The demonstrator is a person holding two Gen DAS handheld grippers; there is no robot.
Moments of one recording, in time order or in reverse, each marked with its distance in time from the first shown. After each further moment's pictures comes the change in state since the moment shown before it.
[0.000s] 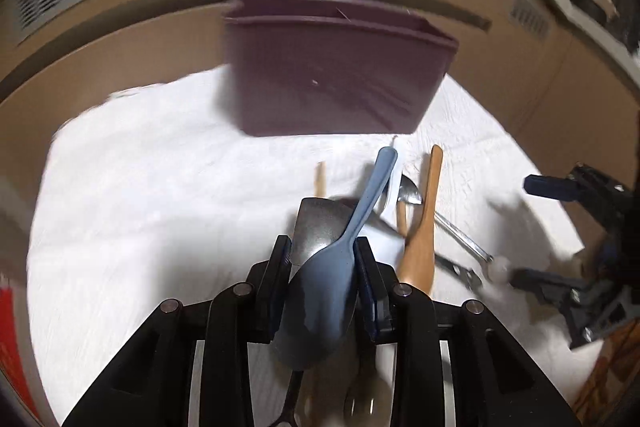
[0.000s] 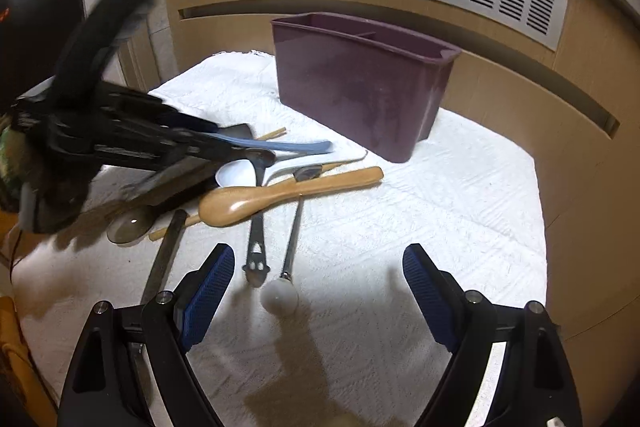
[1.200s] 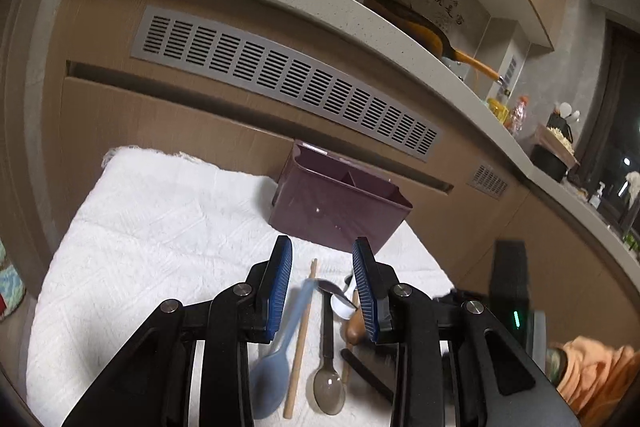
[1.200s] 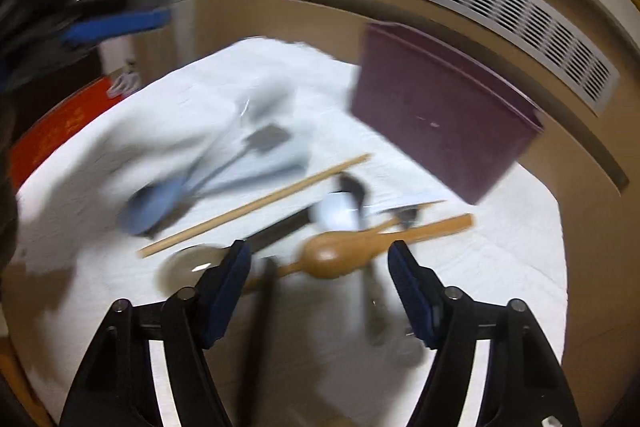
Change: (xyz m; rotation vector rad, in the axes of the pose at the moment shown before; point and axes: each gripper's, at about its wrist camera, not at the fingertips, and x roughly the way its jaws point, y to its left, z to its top) left arm -0.124 0.033 -0.041 -0.264 -0.475 -0.143; right arm 0.044 0.075 0.031 -0.039 0.061 -0.084
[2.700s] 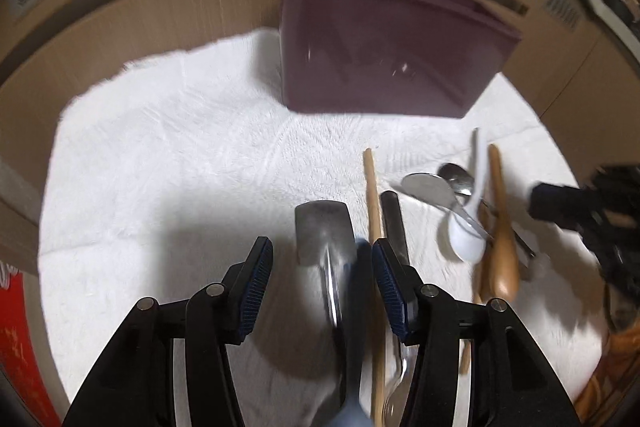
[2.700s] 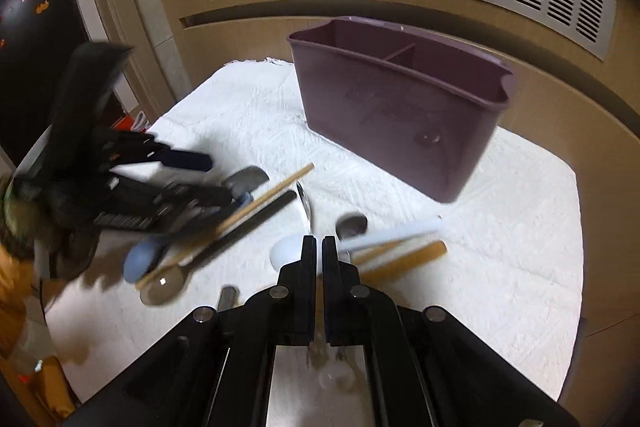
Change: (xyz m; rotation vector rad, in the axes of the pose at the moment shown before) left arm 0.173 0.008 -0.018 0.248 0.653 0.212; right arm -0.006 -0.076 0.006 0.119 -0.003 0.187
